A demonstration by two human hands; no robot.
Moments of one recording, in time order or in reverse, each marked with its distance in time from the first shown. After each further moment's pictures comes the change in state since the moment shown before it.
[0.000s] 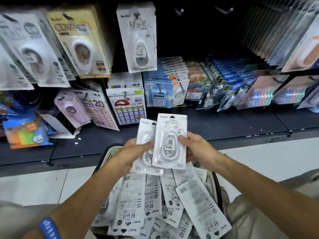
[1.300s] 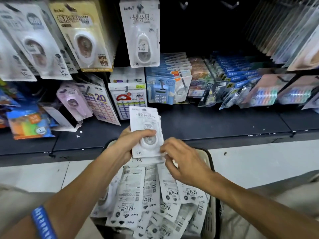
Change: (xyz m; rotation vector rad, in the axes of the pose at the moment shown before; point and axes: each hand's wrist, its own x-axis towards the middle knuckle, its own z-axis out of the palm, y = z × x) left_hand -0.011 0.025 0.016 -0.193 0.233 0.052; right_hand -0.024 0.020 0.037 -1.066 0.113 -0.948
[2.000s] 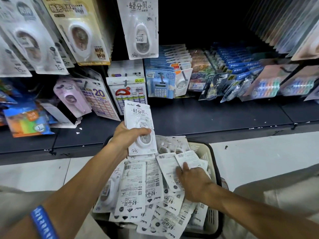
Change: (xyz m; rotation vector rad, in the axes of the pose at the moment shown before) left_hand 0.014 -0.009 -0.019 0.113 0.114 0.081; right_hand -0.052 0.006 0.042 -0.594 -1.117 0.335
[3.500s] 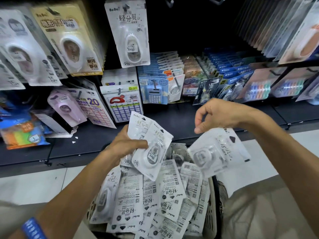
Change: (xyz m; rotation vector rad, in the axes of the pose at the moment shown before) left_hand -0.002 0.007 0.001 0.326 -0.194 0.072; right_hand -0.053 0.169 -0.135 1.029 0.319 -0.151
